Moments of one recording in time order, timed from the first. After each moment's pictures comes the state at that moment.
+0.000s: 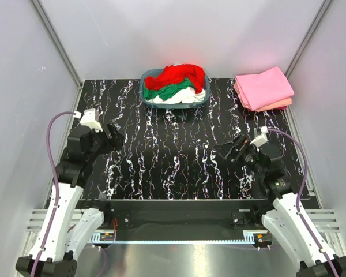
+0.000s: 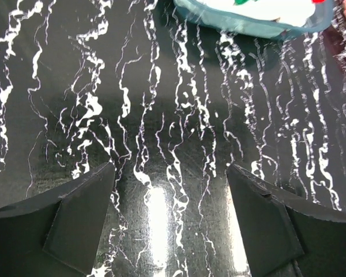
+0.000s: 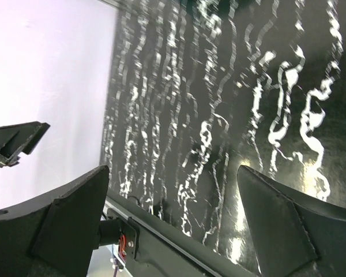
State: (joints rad) left arm -0.14 0.71 0.85 -0.61 0.04 -0.31; right arm 0.27 0.57 0.44 -0.16 -0.34 0.89
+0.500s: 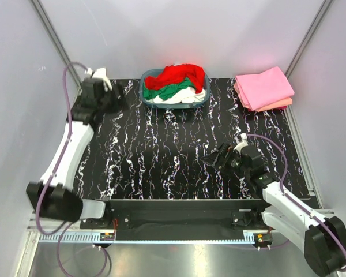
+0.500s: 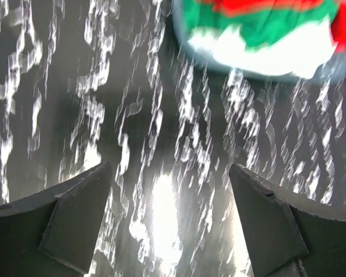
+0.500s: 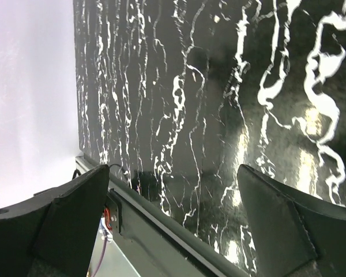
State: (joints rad) left arm -0.14 1.28 1.28 -0.57 0.00 -0.31; right arm 0.41 0.84 0.28 0.09 -0.34 0.94
